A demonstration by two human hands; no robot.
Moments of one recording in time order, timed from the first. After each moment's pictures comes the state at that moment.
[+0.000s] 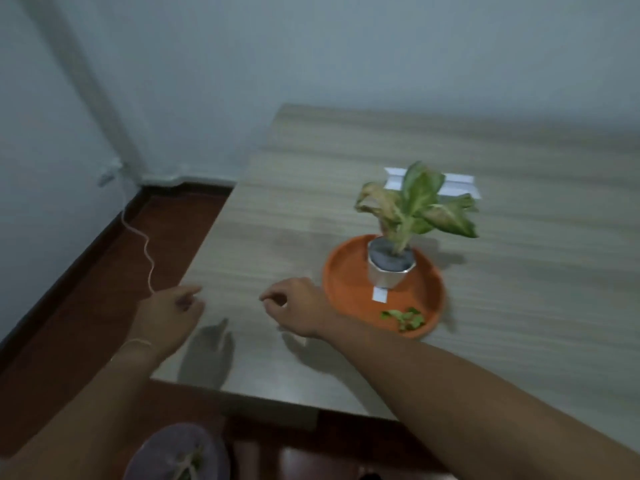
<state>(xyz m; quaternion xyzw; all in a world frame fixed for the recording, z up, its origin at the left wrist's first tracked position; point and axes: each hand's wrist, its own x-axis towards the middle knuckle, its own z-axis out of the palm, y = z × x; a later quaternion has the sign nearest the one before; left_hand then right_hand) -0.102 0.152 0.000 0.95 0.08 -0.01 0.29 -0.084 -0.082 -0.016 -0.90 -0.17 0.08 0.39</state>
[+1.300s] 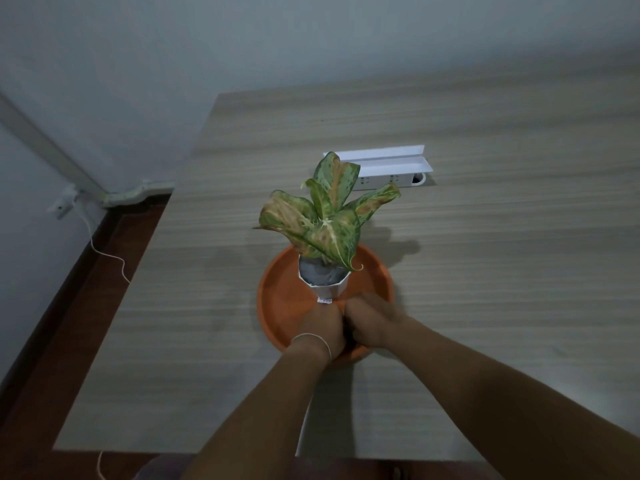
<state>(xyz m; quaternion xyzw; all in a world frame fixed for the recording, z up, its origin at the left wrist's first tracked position) -0.058 -0.194 -0.085 0.95 -0.16 -0.21 0.16 -0.070 -0.315 -0.060 -0.95 -0.05 0.23 0.22</state>
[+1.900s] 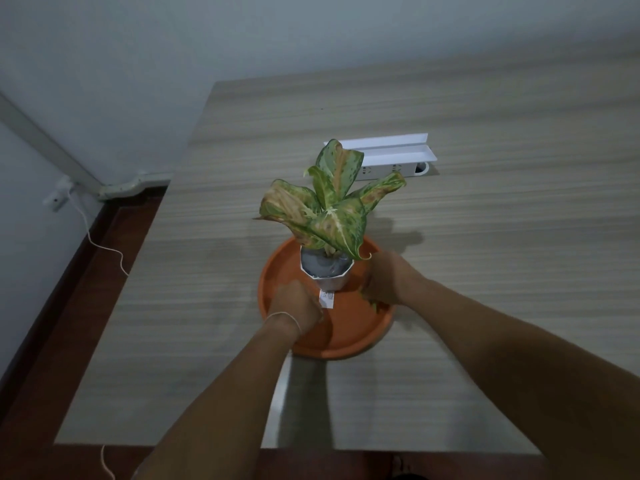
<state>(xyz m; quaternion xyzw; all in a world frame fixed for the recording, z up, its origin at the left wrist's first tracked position) -0.023 -0.153 -0.080 0.95 -0.03 -0.20 0.24 -0.042 -0.345 -0.031 -0.97 -0.04 0.16 0.17</state>
